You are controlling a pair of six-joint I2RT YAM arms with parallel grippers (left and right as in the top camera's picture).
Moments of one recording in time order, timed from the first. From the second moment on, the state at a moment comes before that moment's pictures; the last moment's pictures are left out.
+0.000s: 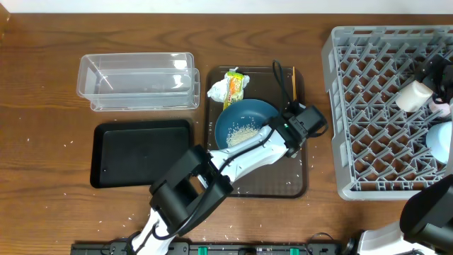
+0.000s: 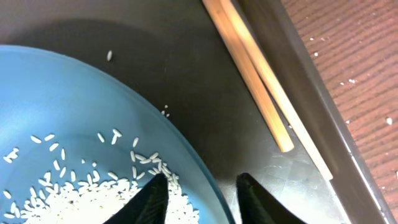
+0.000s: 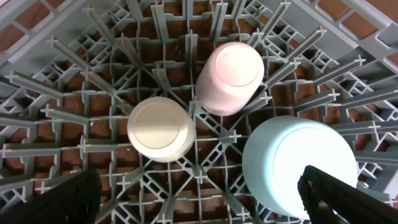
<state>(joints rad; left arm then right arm) -0.94 2.10 1.50 -0.61 -0.25 -0.38 -0.40 1.72 1.56 -0.81 0.29 0.35</state>
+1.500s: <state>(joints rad) -0.99 1.86 1.50 -0.74 -0.25 -0.38 -0.40 1.72 1.56 -0.81 0.29 0.35</state>
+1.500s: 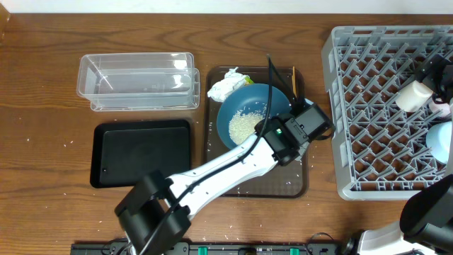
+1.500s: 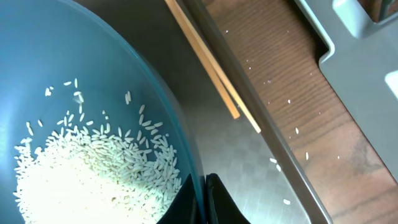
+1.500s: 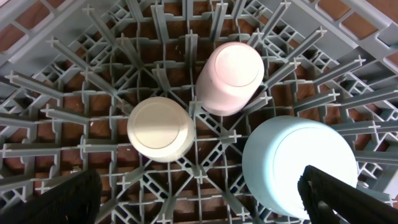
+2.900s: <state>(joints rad) -0.21 1.59 1.50 -1.08 0.21 -0.74 -0.40 1.72 1.56 -0.81 0.29 0.35</state>
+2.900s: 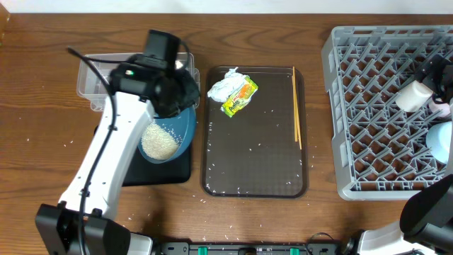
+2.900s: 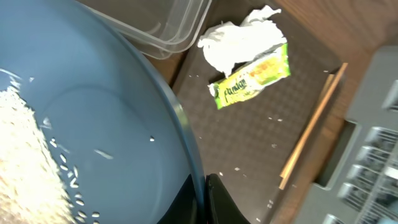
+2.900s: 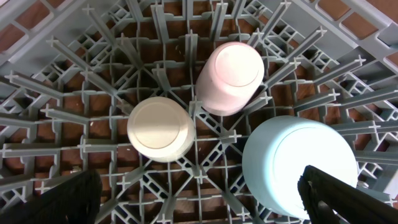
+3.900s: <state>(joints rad) 0.07 1.52 1.44 -1.15 0.67 -0.63 -0.40 1.72 1.56 -0.81 0.29 0.35</state>
